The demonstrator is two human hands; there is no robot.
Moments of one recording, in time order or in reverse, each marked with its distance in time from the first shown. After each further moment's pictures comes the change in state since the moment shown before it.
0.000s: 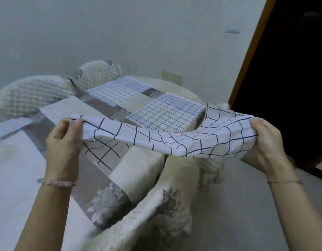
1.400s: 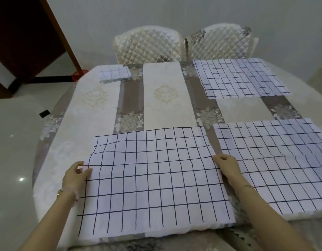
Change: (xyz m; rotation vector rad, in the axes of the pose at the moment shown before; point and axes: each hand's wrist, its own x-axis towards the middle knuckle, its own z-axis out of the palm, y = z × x) left_hand 0.008 -0.191 -0.146 0.659 0.833 -0.905; right_hand 0.142 0.256 0.372 -0.788 -0.978 0.274
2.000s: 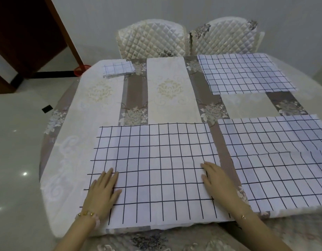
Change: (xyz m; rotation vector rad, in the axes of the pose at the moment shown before) left_hand -0.040 -0.068 0.019 0.895 -0.325 0.621; right_hand -0.065 0.034 0.033 -0.701 -0.094 -0.616
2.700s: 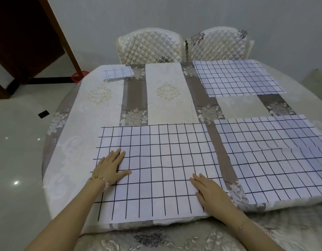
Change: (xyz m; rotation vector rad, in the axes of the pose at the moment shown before) left_hand 0.069 0.004 -0.029 0.065 -0.079 0.055; right_hand -0.045 -0.016 0.015 -0.236 -0.125 -0.220
